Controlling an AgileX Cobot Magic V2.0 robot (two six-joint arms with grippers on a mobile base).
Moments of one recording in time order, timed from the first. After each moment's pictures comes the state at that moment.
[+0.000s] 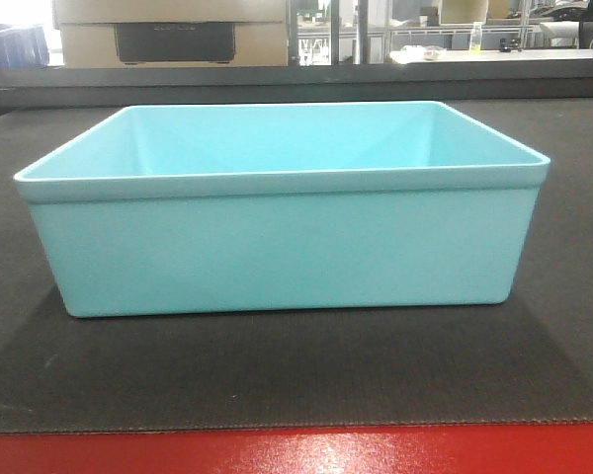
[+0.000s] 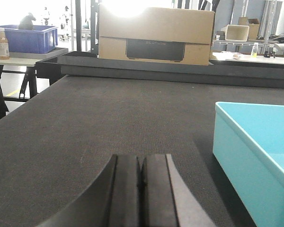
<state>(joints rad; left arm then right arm) 0.04 0.01 0.00 -0.06 0.03 0.03 -0.12 0.06 -0.20 0.05 0.19 -0.04</state>
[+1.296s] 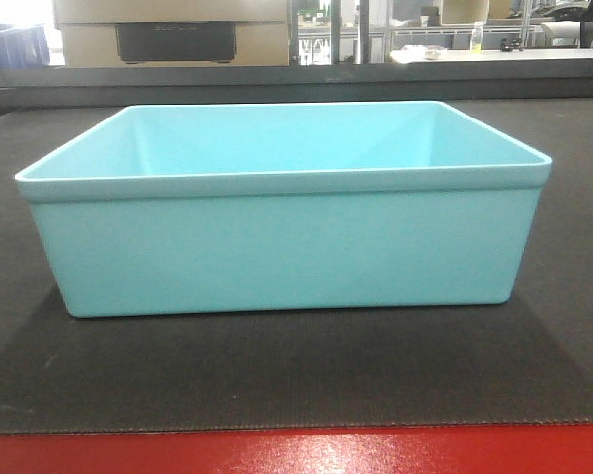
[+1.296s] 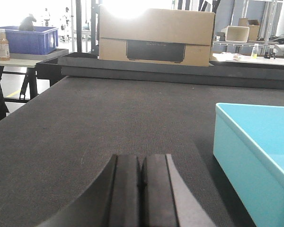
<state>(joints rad) 0.04 0.01 0.00 -0.06 0.03 0.03 -0.13 0.00 0.00 0.08 0.04 -0.04</state>
